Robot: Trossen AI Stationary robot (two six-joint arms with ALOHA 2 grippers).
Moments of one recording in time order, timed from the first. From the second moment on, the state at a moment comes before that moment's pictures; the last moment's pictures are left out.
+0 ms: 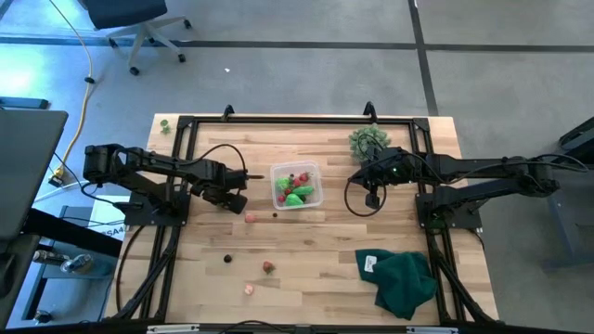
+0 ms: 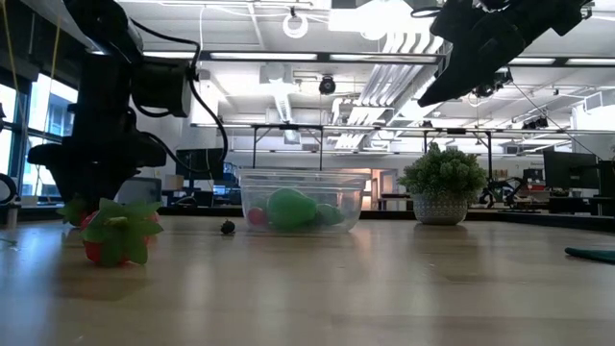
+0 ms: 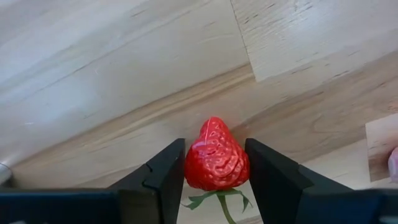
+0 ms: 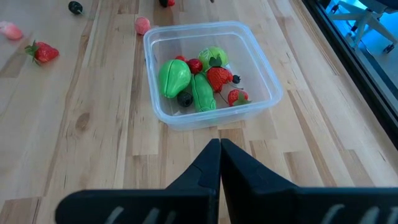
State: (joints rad) left arm 0.29 1.37 0.59 -0.81 0.04 -0.99; right arm -0.14 0.98 0.68 -0.33 0.01 -0.09
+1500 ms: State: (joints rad) left arm 0.29 1.69 1.30 -0.73 -0.14 -0.49; right arm -0.14 0.98 0.68 -0.33 0.01 -0.09
